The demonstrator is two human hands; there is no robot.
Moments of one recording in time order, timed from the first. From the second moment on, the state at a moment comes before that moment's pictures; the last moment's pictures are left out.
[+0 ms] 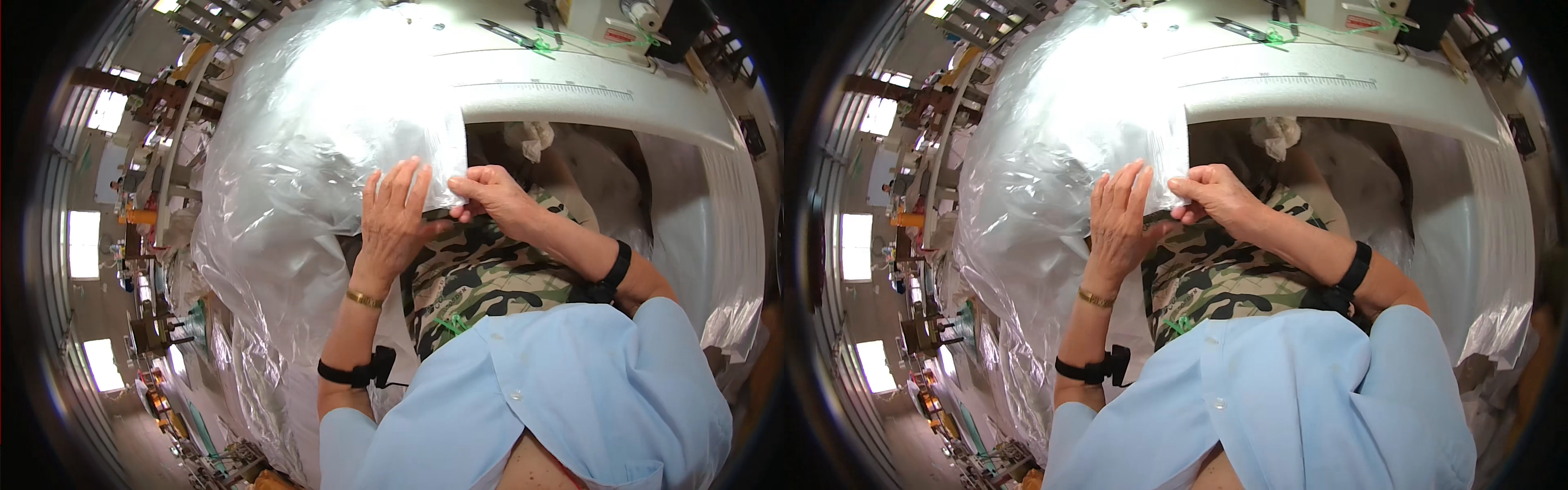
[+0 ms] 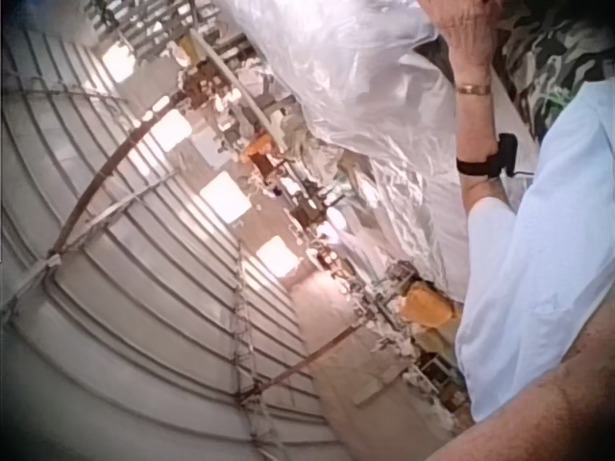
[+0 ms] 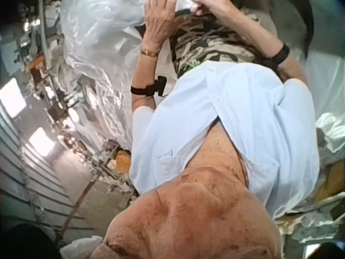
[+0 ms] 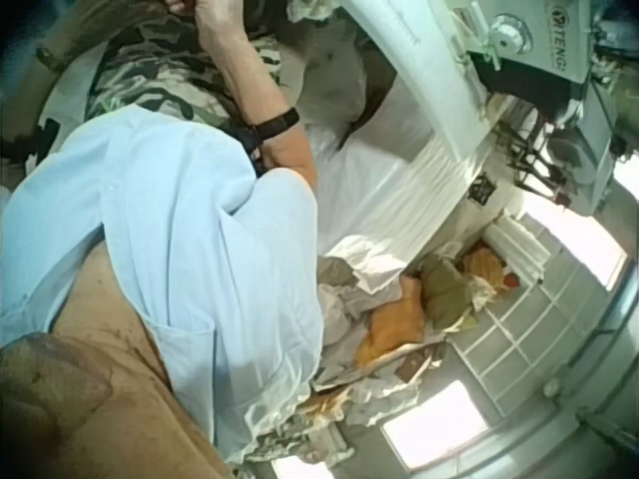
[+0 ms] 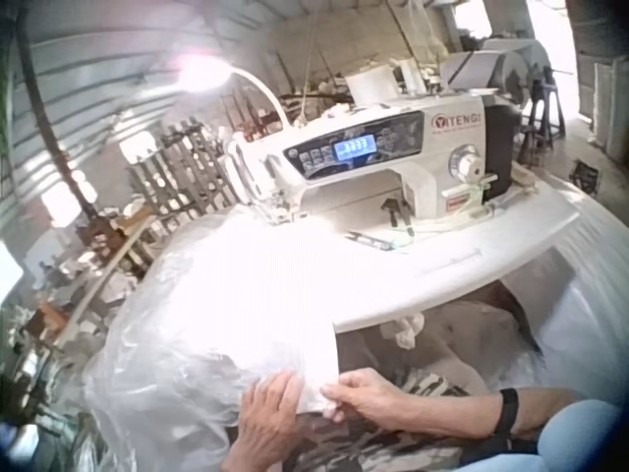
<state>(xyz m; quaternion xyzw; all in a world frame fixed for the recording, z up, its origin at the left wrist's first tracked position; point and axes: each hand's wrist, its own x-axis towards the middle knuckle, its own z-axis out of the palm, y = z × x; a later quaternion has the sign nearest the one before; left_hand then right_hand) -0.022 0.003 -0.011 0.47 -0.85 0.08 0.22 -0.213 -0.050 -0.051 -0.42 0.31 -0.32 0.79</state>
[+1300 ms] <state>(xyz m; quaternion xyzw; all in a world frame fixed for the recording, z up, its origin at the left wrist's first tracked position) -0.073 0.004 -0.067 0.37 -0.09 -0.70 0.60 -0.199 -0.026 -0.039 -0.64 0.39 -0.29 0.59</state>
